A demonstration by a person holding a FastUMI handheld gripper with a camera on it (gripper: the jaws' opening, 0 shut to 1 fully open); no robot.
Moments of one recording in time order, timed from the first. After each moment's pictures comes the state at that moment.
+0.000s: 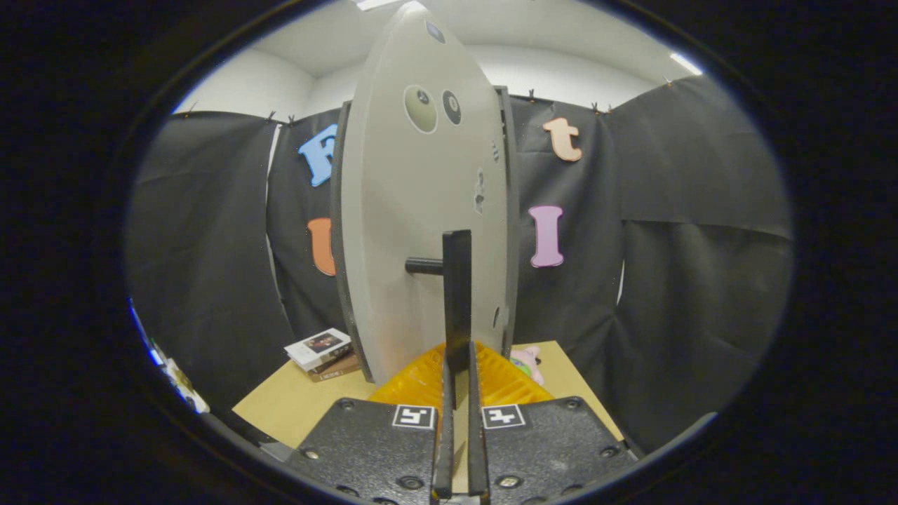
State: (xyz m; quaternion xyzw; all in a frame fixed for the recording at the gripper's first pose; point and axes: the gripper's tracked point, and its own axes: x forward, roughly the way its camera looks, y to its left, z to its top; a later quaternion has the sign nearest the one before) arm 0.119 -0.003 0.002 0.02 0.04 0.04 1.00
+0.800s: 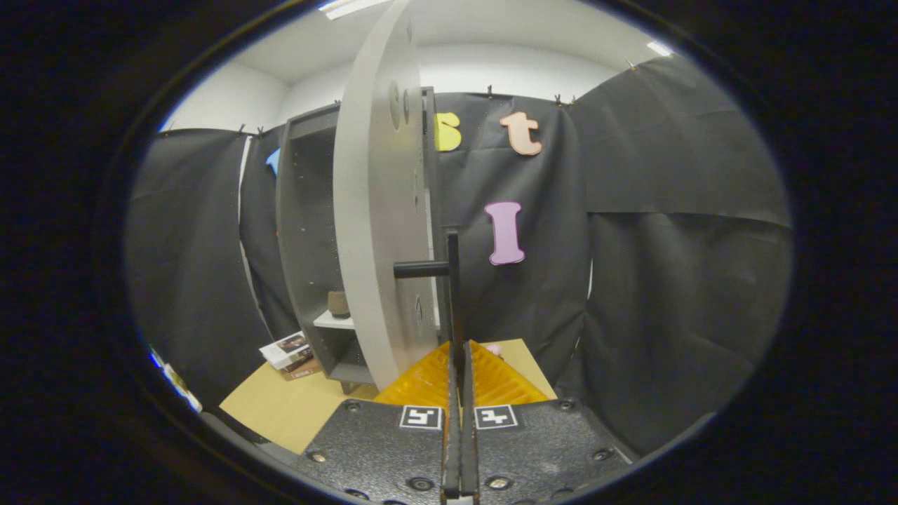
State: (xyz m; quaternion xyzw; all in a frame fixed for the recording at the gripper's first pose) arm 0.119 -0.124 0.000 0.04 0.05 0.02 1.00
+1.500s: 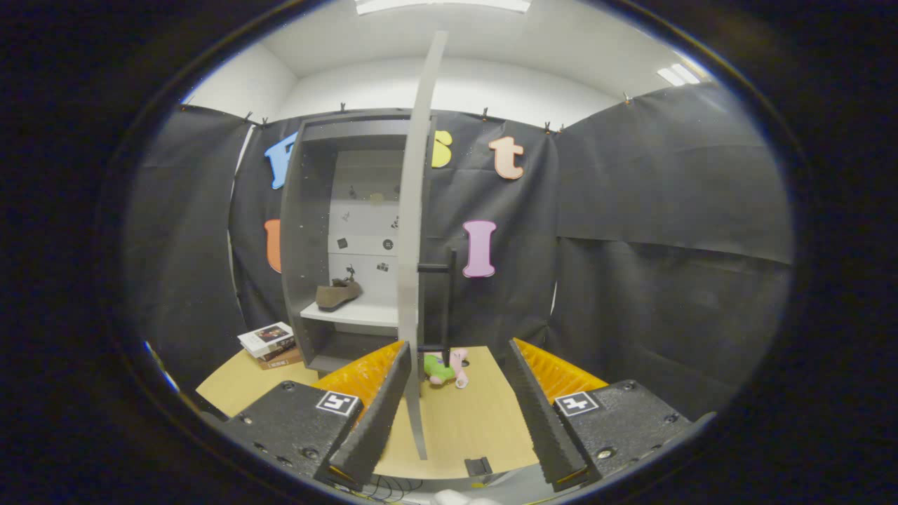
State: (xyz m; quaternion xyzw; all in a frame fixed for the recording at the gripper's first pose) arm 0.023 -0.113 -0.003 -0.01 0.01 -0.05 1.00
